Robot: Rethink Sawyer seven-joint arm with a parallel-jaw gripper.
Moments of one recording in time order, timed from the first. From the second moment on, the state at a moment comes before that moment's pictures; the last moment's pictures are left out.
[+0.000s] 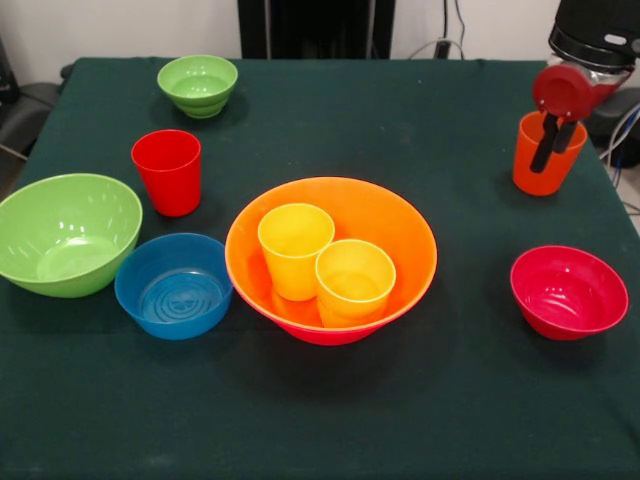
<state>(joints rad) 0.50 -0.26 -0.60 1.48 0.92 0.60 3.55</state>
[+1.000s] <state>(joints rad) 0.52 -0.35 -0.57 1.57 0.92 0.56 3.55</state>
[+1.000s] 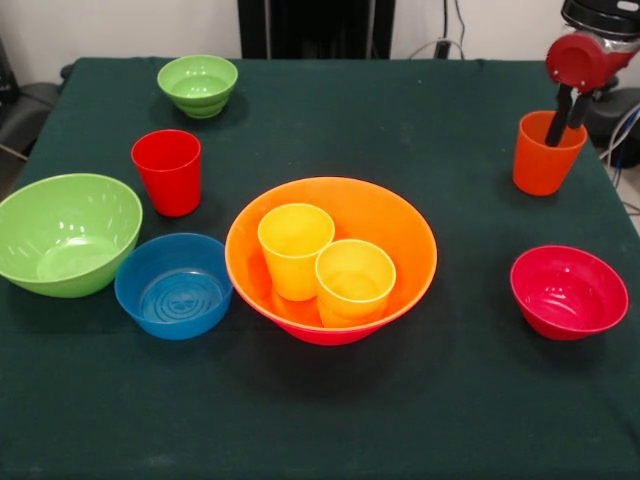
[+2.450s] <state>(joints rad) 0.20 -0.46 -0.27 1.80 0.45 0.30 3.55</state>
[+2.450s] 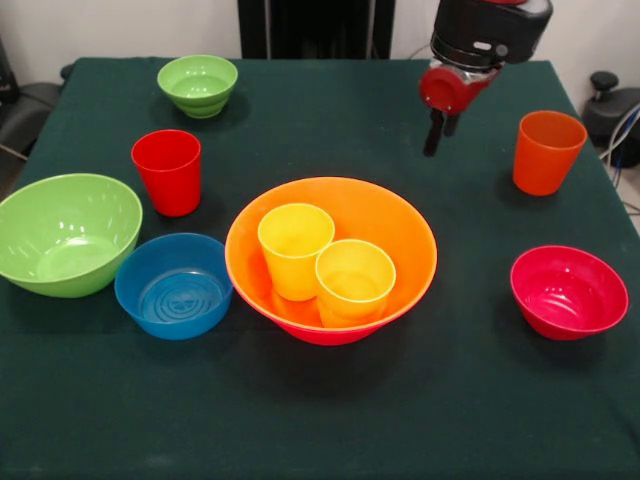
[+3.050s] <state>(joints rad) 0.19 -0.55 -0.27 1.84 0.38 0.30 3.55</state>
